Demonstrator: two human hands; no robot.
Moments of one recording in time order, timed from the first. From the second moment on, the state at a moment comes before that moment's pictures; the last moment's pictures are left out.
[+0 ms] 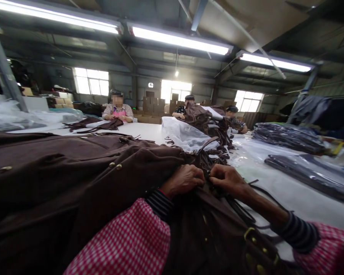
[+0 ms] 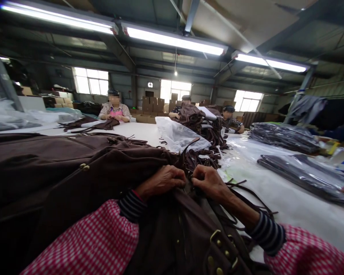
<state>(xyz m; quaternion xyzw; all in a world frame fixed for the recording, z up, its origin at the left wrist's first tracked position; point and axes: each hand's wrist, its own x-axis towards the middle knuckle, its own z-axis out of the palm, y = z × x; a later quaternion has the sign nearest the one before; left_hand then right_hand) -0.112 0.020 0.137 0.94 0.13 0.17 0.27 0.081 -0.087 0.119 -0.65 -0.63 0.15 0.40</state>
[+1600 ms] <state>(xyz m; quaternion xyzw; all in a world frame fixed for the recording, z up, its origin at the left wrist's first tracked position) -0.109 0.022 0.149 0.92 0.19 0.15 0.30 0.051 -0.086 0.131 -0.51 -0.58 0.22 0.59</state>
